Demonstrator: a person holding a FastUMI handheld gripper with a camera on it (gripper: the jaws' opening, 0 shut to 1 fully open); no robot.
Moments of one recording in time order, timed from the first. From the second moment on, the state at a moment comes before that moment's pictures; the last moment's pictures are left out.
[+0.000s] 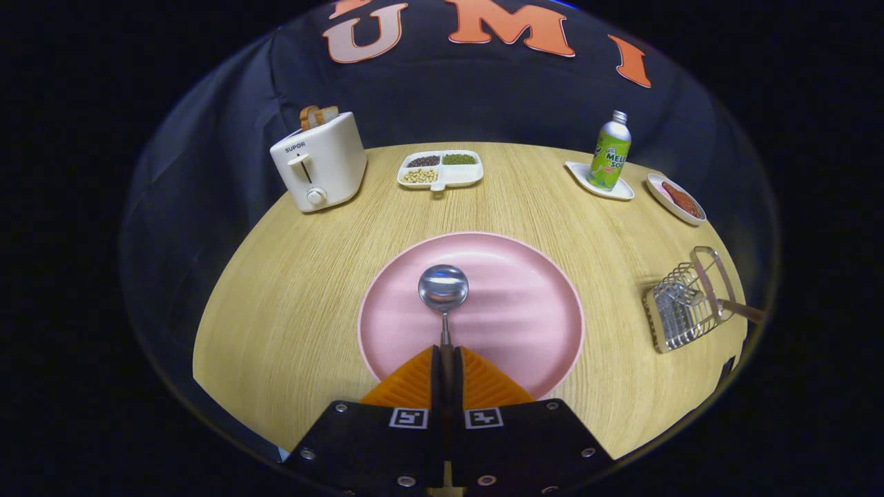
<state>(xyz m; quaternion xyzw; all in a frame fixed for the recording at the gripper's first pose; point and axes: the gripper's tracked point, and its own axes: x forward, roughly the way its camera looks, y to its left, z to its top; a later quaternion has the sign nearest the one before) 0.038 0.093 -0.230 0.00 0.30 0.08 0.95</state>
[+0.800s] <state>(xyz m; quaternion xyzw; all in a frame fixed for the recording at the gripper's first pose) 0.031 -0.073 -0.146 -0.05 0.31 0.03 0.95</state>
